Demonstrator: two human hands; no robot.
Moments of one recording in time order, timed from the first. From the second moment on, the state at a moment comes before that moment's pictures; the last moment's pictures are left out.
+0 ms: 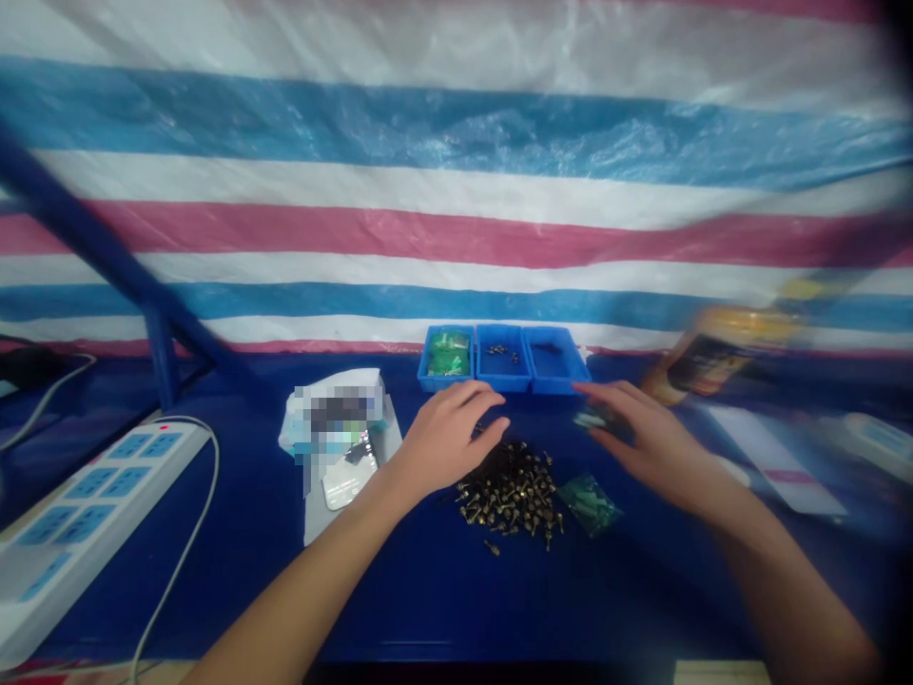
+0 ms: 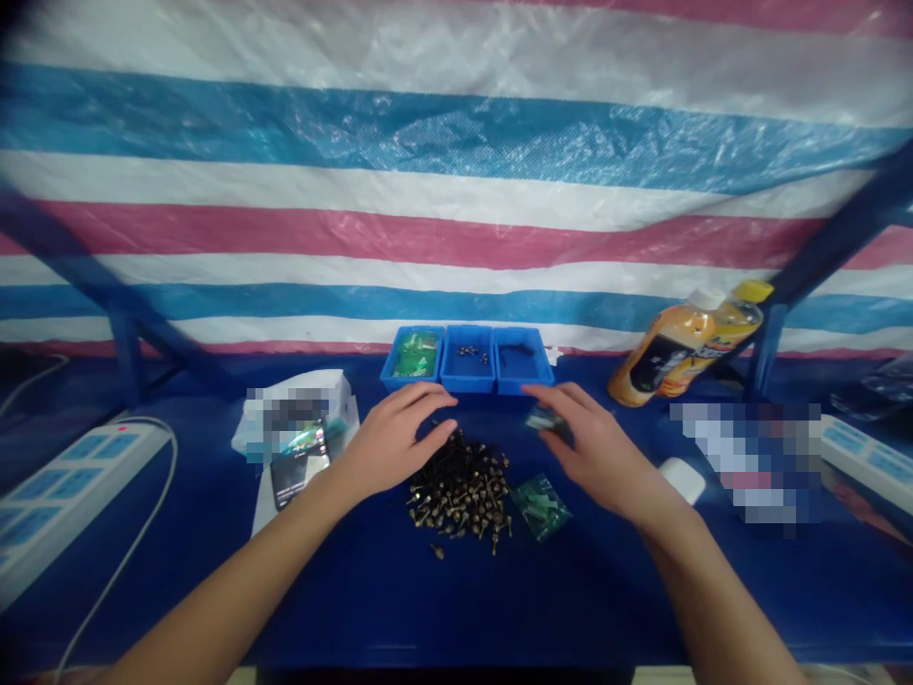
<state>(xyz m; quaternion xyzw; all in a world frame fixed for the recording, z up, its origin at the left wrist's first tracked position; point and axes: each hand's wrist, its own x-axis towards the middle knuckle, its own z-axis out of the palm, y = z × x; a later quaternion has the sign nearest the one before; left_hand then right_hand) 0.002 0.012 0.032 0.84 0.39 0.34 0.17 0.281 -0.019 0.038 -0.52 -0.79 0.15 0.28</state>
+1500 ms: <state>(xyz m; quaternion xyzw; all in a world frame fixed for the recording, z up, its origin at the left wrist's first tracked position) 0.026 -0.015 -0.002 0.63 0.37 0.55 0.40 0.153 -0.015 -0.001 -0.41 -0.67 0.30 0.54</state>
